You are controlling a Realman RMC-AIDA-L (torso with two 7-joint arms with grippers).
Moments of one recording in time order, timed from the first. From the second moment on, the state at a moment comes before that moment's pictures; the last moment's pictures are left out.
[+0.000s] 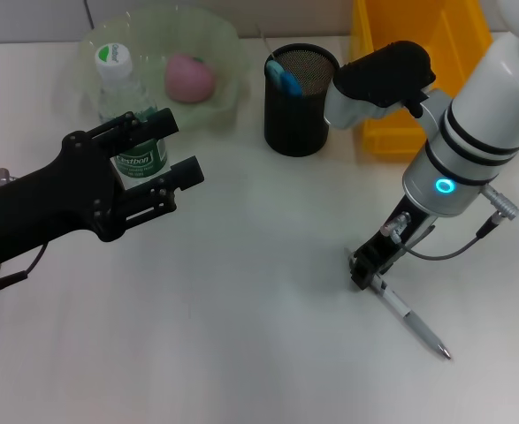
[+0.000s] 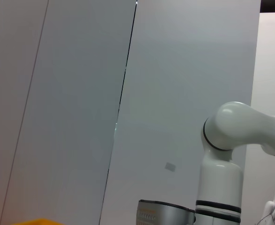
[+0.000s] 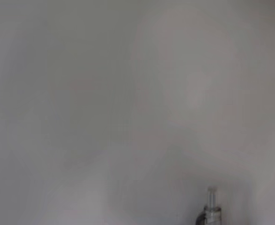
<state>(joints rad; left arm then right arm) -0.30 -2.06 1.00 0.61 1.36 1.74 -1.14 0.87 2.09 -1.59 -0.90 -2.54 -1.47 2.89</state>
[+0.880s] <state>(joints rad) -0.30 -2.06 0.99 0.61 1.36 1.74 -1.14 0.87 2.09 -1.62 -0.91 -2.53 -1.47 2.89</state>
